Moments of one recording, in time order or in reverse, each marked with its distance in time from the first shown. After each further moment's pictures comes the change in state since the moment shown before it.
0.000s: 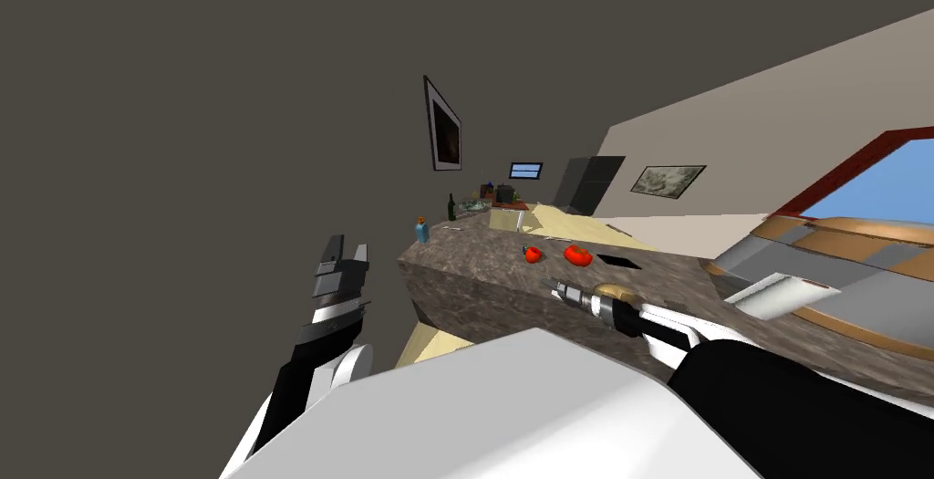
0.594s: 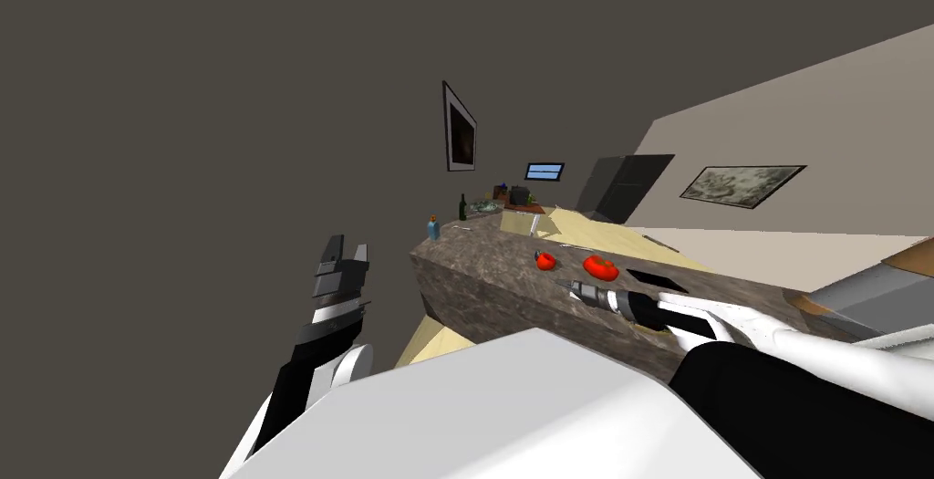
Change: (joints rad) left arm 0.000 0.000 0.000 0.000 0.000 0.000 0.000; right arm 0.068 -0.193 -0.002 0.095 -0.043 -0.001 -0.082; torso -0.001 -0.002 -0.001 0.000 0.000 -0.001
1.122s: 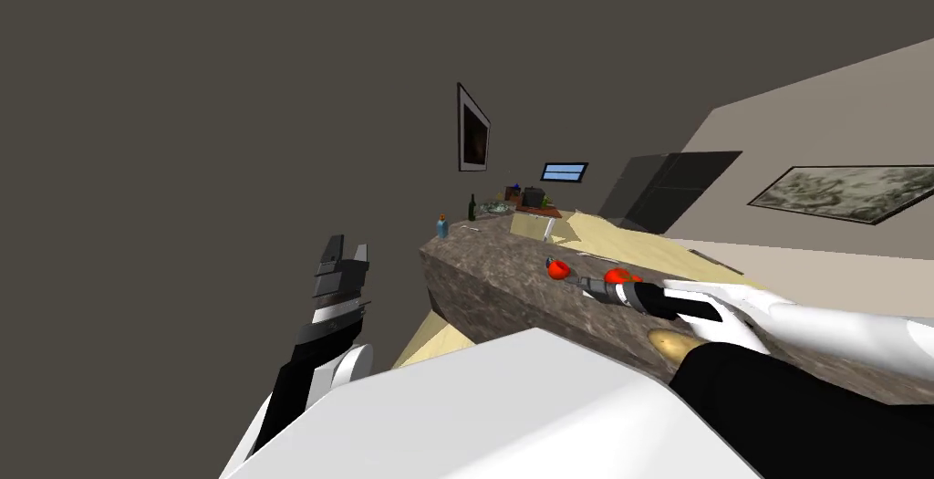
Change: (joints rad) left arm 0.000 0.000 0.000 0.000 0.000 0.000 0.000; right arm 0.024 -0.160 0.034 0.069 -0.026 0.022 -0.084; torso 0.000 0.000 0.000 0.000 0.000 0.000
